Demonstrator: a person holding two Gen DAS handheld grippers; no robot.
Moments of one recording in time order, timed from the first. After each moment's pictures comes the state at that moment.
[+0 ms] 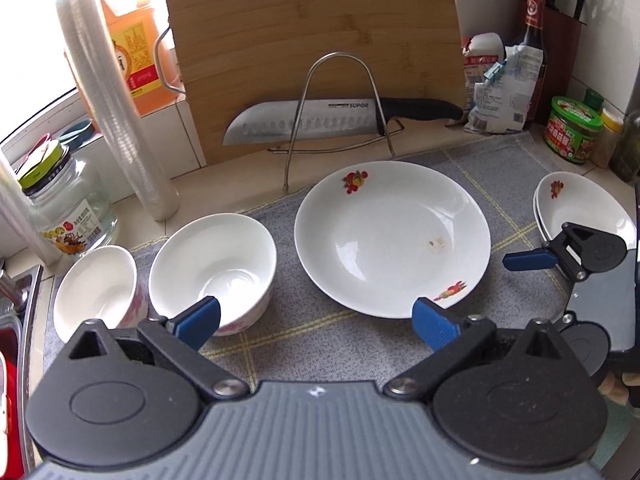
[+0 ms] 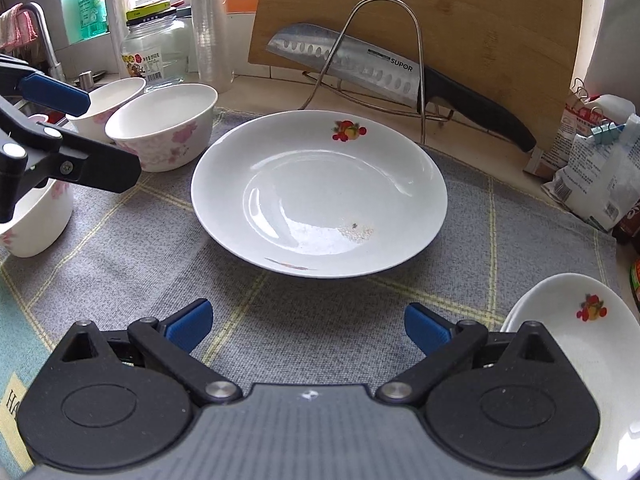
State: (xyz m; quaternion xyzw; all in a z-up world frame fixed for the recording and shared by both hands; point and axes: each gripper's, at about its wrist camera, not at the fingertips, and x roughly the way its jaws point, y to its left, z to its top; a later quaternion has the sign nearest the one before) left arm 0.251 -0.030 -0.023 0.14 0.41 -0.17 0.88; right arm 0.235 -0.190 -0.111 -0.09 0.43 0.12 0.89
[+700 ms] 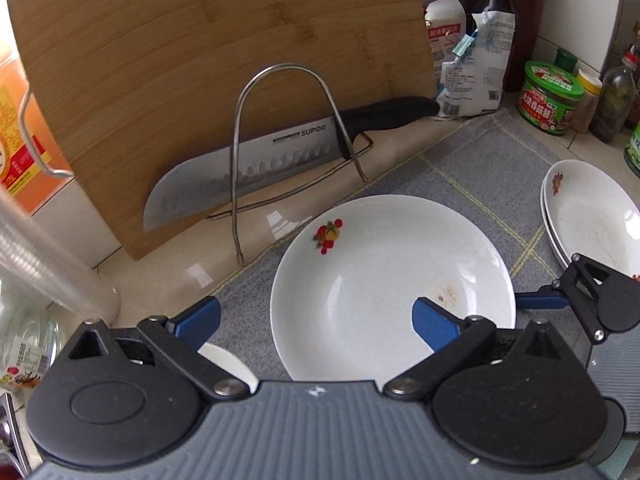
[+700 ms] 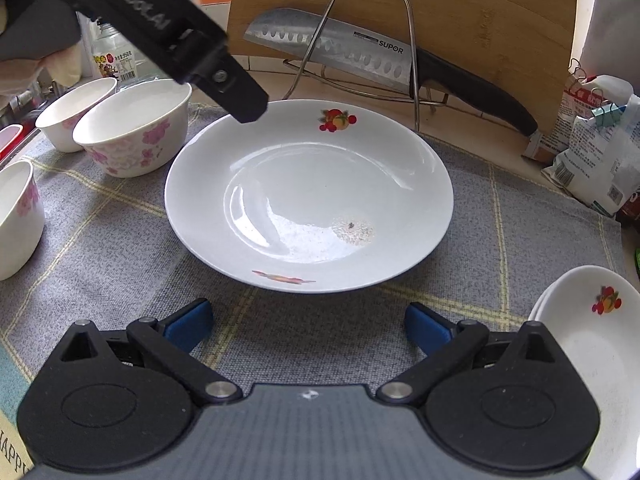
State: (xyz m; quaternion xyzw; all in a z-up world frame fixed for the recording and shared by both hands) left arm 0.347 -0.074 -0.036 0.22 0.43 -0.28 0.83; right arm 0.249 -0.185 -0.123 -0.07 0.43 0.09 0.90
